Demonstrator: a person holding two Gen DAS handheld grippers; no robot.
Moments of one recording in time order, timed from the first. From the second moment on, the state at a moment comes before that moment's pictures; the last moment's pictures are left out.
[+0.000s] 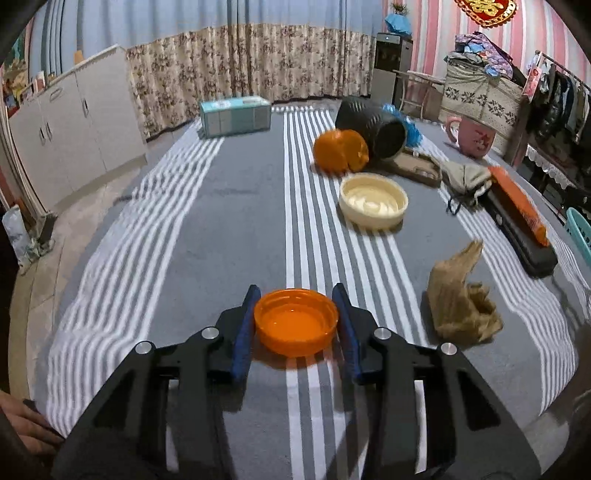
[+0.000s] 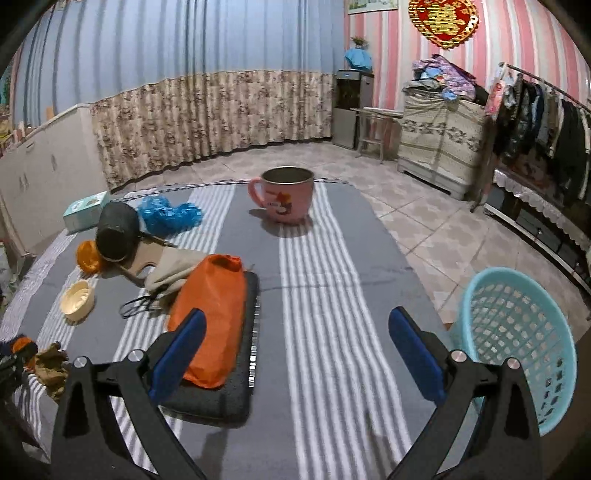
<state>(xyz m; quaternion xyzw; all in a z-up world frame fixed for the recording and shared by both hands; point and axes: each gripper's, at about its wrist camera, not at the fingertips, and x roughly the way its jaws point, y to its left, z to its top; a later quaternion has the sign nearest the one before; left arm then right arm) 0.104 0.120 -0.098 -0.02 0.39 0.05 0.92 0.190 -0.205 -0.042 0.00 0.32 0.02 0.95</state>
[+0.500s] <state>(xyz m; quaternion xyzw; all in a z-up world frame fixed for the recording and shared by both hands) 0.153 0.120 -0.033 -0.01 0.32 0.05 0.94 0.222 -0.148 -0.086 -0.06 0.40 0.07 0.91</state>
